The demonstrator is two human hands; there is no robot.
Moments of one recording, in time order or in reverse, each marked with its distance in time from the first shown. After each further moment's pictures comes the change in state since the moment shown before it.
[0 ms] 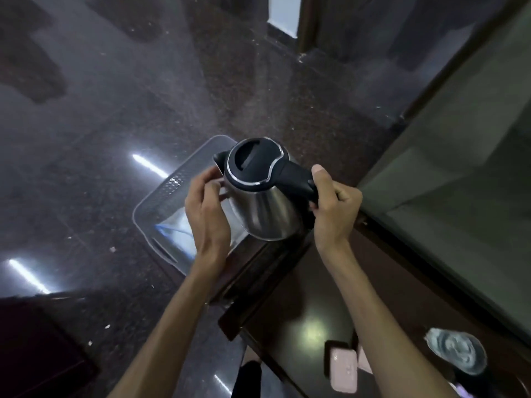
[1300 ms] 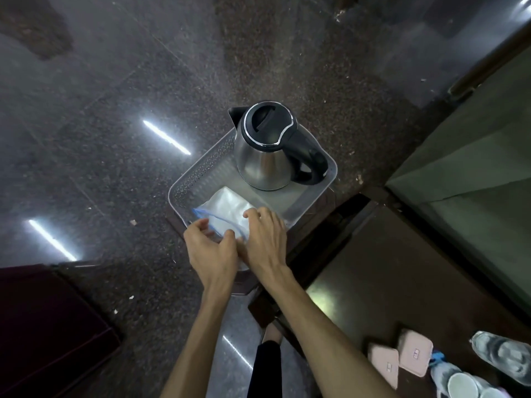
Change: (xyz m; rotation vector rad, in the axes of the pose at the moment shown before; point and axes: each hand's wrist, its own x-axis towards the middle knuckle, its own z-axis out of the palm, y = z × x) left_hand 0.022 -0.100 -0.114 0.605 0.268 -0.263; right_hand -0.098 0.133 0.156 -1.028 -0.613 -0.085
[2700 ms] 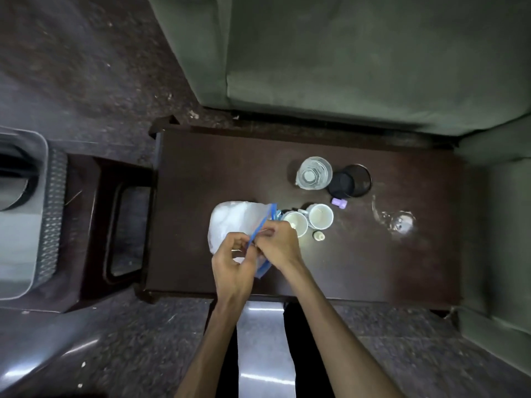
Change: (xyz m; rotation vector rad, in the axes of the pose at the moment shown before) left_hand -0.377 -0.108 0.143 0.104 -0.911 0.495; right_hand -0.315 0.319 -0.118 0.821 0.144 1.053
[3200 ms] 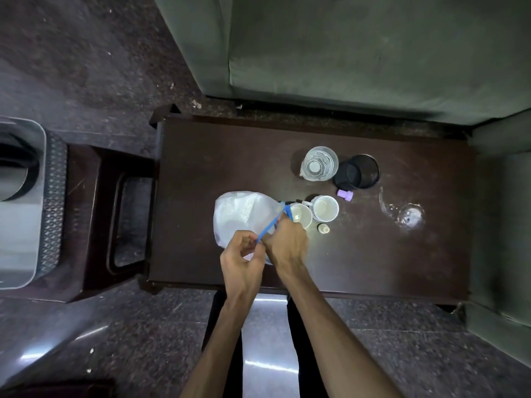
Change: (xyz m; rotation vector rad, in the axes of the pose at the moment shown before) left_hand -0.009 -0.019 0.013 0.025 -0.011 -0.033; right_hand 0.018 0.029 0.021 -0.357 0.221 -0.031
